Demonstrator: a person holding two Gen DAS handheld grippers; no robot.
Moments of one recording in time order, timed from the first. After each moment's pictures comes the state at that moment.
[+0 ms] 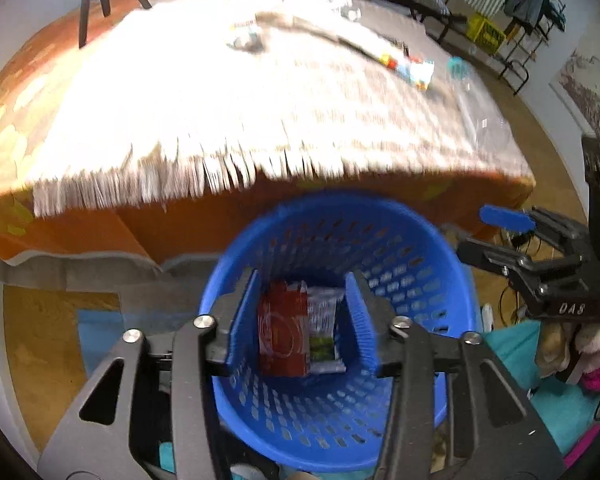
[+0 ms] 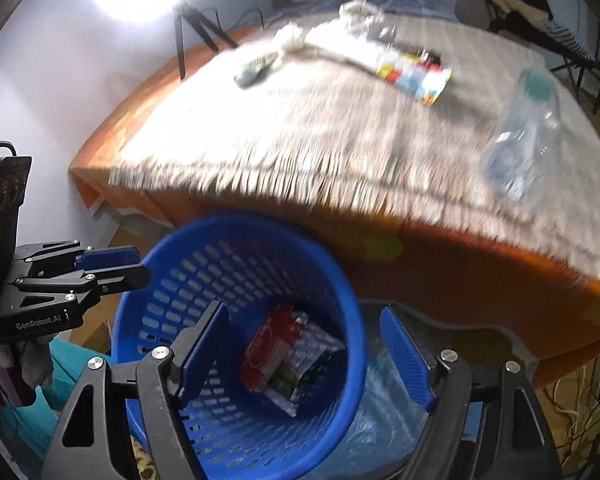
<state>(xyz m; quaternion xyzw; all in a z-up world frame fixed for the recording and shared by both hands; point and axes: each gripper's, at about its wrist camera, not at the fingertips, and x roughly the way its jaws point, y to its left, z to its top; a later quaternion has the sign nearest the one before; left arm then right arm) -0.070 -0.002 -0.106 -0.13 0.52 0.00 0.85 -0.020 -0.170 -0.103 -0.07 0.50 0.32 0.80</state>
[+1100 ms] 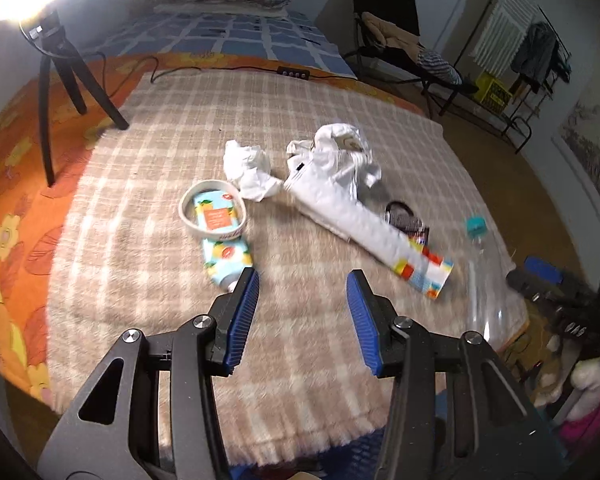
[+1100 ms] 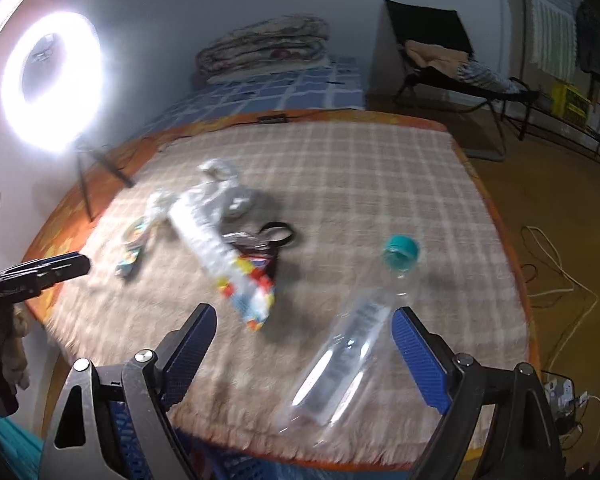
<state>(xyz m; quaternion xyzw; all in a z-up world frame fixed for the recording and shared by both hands) 0.104 0.044 -0.035 -0.17 0.45 0.02 0.88 0.138 -0.221 -0.019 -0.03 0.44 0.18 0.88</state>
